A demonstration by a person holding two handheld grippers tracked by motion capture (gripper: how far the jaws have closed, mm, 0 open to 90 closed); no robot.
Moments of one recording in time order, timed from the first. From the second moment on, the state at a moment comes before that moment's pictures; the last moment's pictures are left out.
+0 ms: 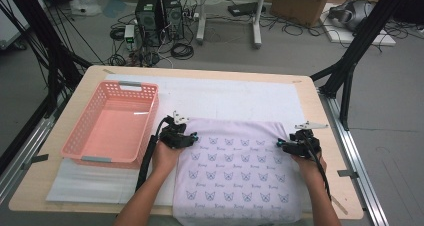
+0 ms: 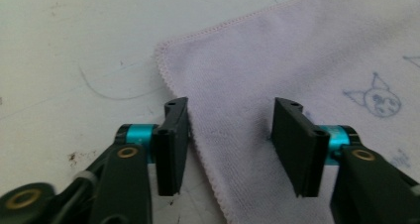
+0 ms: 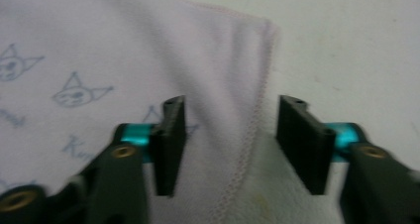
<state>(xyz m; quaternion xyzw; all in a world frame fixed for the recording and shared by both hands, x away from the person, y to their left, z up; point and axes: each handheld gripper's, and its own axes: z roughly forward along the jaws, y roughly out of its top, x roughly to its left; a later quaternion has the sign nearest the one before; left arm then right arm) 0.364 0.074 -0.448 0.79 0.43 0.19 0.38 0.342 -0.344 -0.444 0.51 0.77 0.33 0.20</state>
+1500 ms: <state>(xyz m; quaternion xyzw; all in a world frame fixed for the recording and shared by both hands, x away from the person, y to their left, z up) 0.461 0.096 -0.331 0.69 0.47 0.16 0.53 0.425 -0.350 -0.339 0.49 0.69 0.47 0.26</state>
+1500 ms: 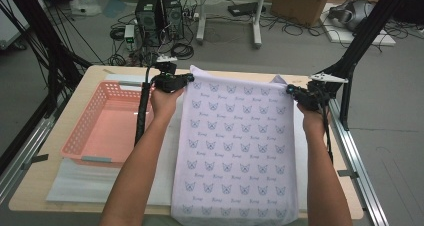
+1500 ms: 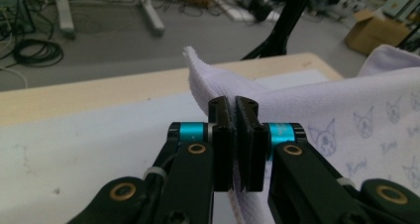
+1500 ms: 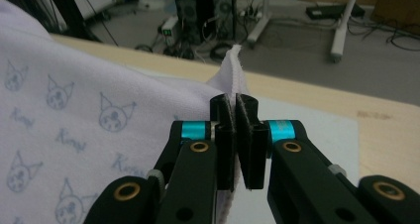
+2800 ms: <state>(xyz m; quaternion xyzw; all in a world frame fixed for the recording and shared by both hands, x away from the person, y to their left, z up) 0.318 0.114 -0.406 0.73 0.40 0.12 0.55 0.302 -0.360 -0.394 0.45 0.73 0.47 0.20</state>
